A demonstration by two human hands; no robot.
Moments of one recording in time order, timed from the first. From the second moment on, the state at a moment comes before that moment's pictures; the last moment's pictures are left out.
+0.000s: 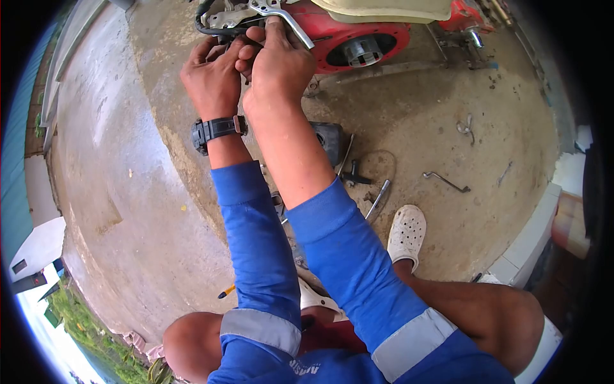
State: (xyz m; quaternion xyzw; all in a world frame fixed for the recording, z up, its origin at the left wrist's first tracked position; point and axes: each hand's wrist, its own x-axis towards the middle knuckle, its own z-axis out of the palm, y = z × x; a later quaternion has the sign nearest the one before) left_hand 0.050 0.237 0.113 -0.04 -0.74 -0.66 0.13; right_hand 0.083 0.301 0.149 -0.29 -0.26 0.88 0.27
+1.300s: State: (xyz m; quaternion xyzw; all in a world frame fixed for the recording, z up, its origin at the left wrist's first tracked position) left_hand 0.041 0.233 0.103 -0.07 -0.77 -0.61 0.16; right_hand 0.116 0.414 0.119 0.00 -0.89 0.11 0.44
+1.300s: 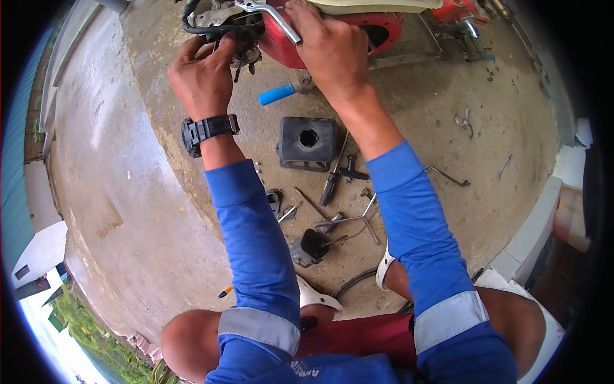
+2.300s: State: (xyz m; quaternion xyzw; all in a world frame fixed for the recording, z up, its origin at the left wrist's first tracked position) left_hand 0.042 0.226 0.112 -0.11 -0.80 -0.57 0.15; right_hand 0.109 0.411 0.115 -0.02 -0.87 0.20 0.44
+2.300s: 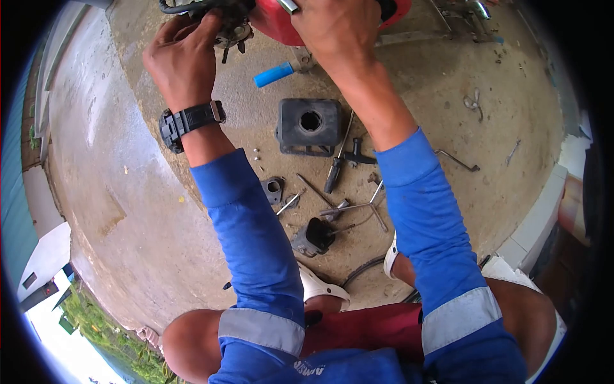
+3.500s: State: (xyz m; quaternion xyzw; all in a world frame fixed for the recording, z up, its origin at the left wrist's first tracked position) left_hand 0.044 0.227 0.114 -0.10 -0.80 -0.56 0.16; right_hand 0.111 0.415 0.118 0.02 -0.86 0.17 0.49
